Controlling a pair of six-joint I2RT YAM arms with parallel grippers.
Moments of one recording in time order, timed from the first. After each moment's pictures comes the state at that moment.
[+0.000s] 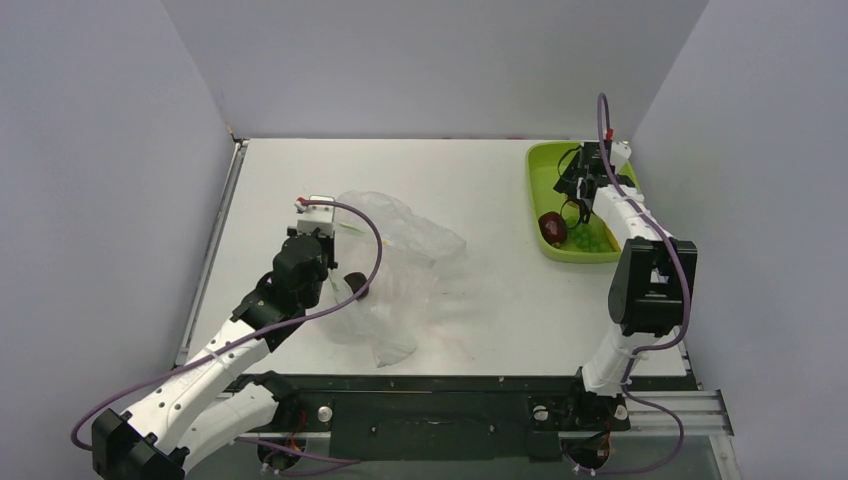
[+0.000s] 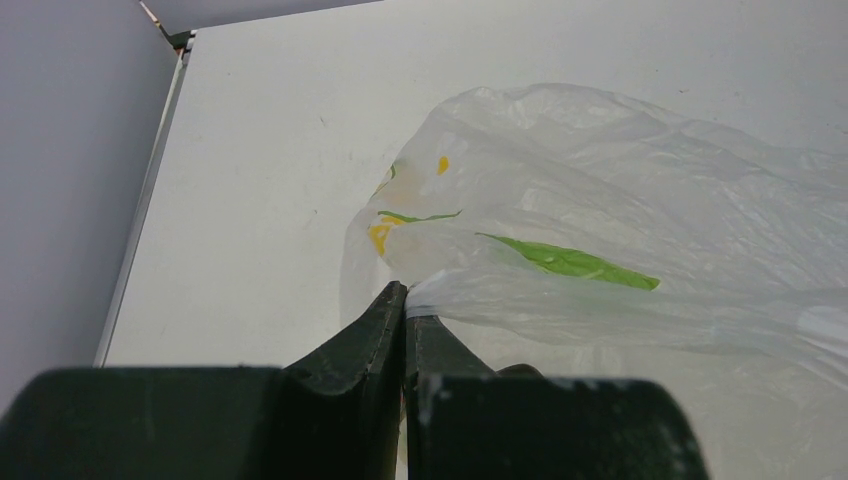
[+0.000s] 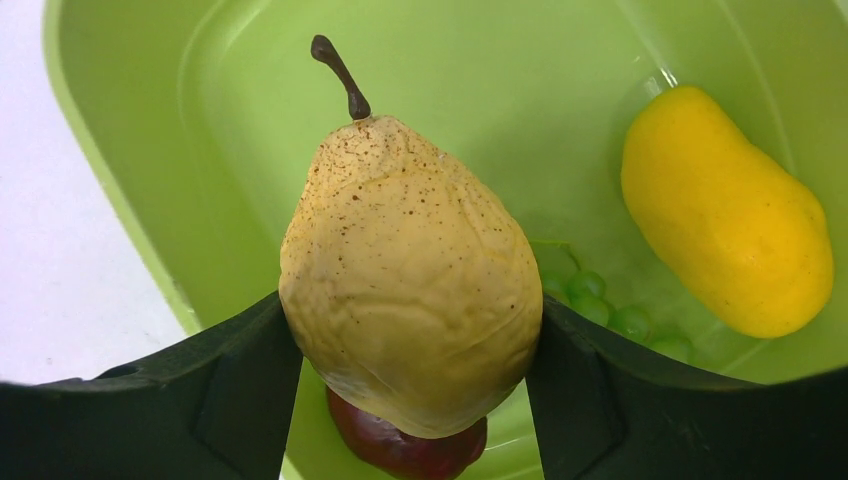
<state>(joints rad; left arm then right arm) -0.61 0.86 0.70 -0.11 -0.59 -0.04 -0.04 1.79 1.38 -0.38 0.25 0.48</state>
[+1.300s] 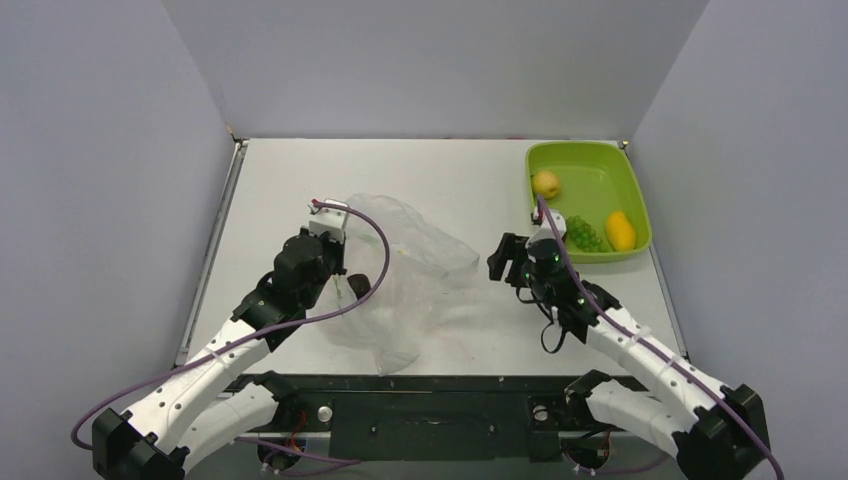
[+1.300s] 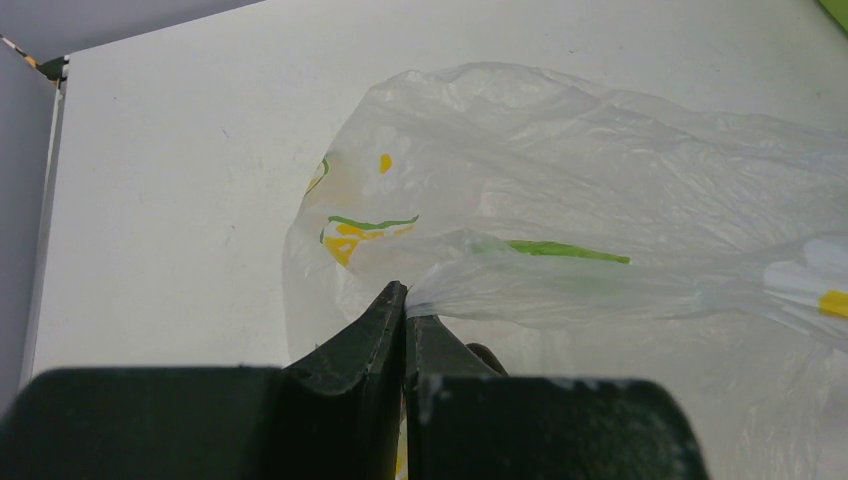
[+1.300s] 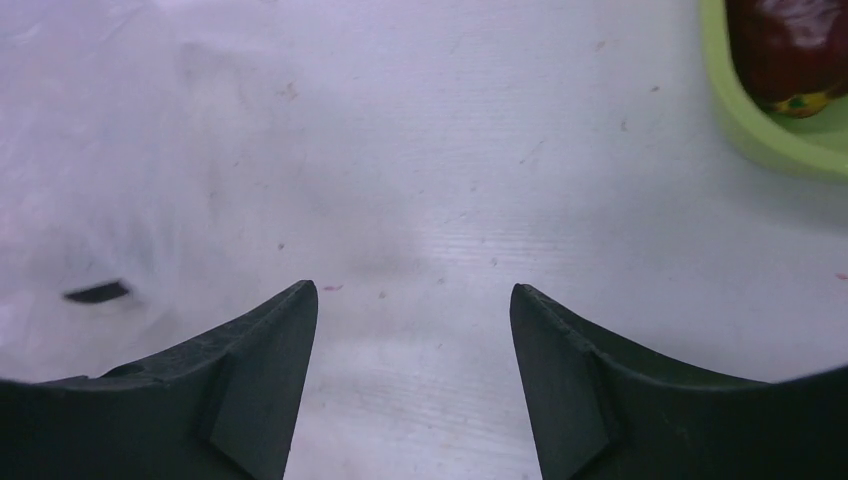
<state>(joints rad) -0.61 0.86 0.70 -0.13 -0.38 -0.03 0.53 1.02 0.68 -0.24 0.22 0.51</state>
